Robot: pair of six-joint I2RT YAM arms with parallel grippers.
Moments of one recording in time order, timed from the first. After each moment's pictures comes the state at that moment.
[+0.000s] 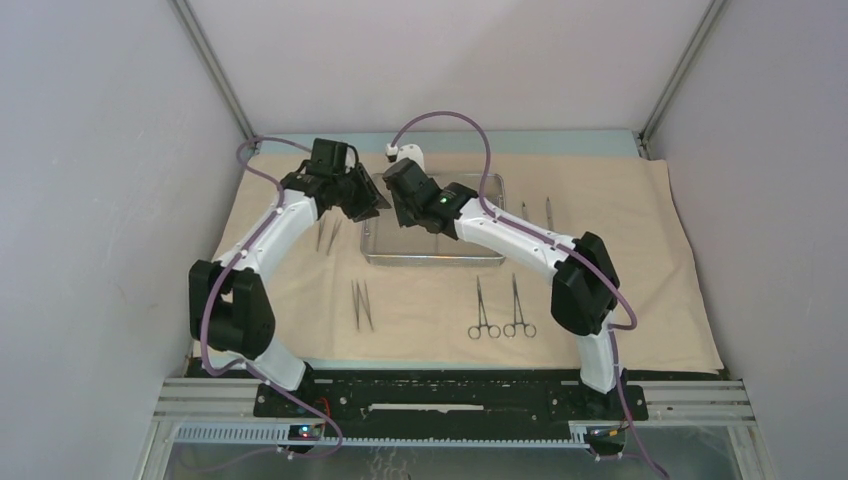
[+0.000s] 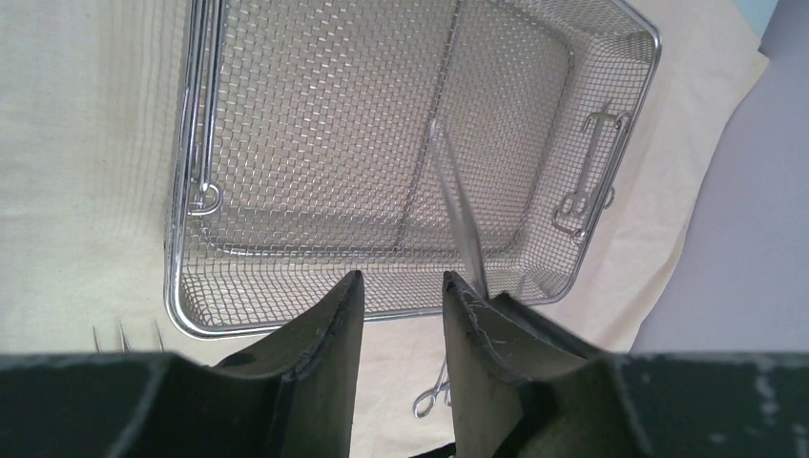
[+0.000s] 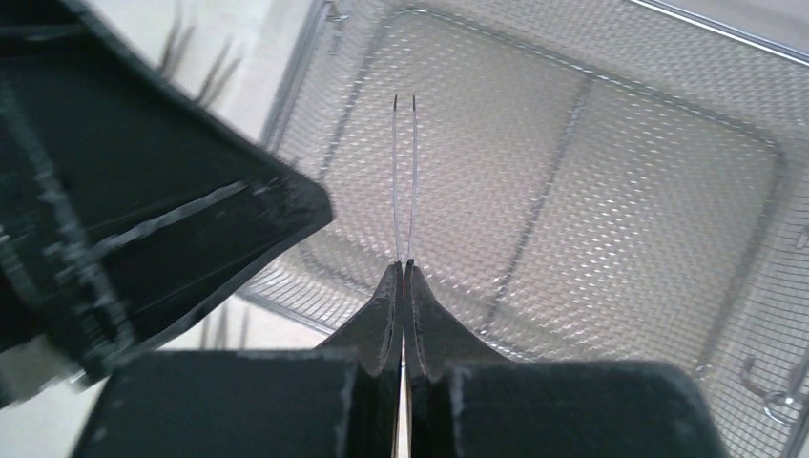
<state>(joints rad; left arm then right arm) -0.25 1.59 1.33 -0.59 0.21 -0.75 0.90 1.99 1.83 -0.54 0.33 0.40</state>
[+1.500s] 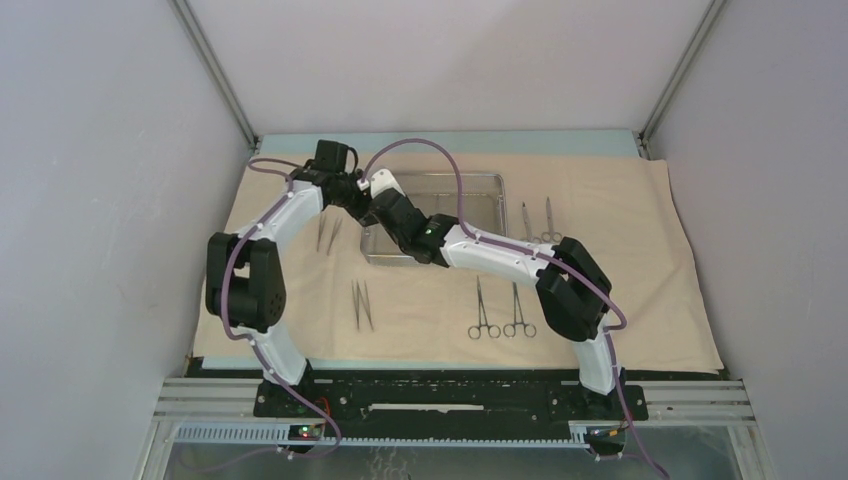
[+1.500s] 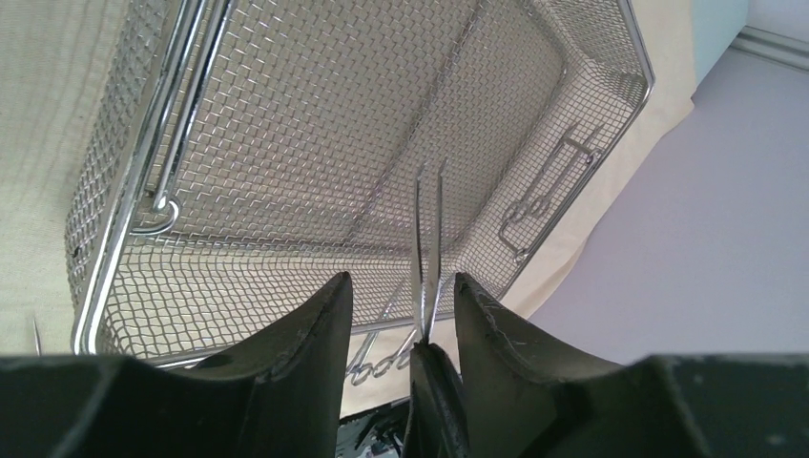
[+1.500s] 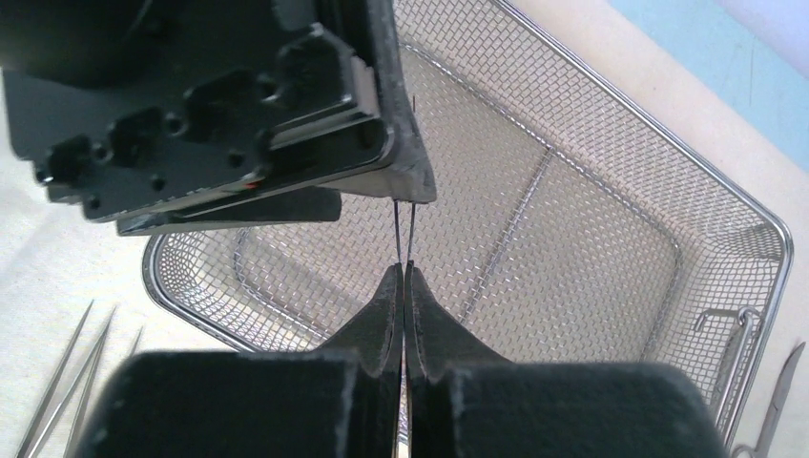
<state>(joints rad) -0.20 1.75 1.35 -0.59 0.38 -1.00 0.99 2.02 1.65 -0.25 0.52 0.06</state>
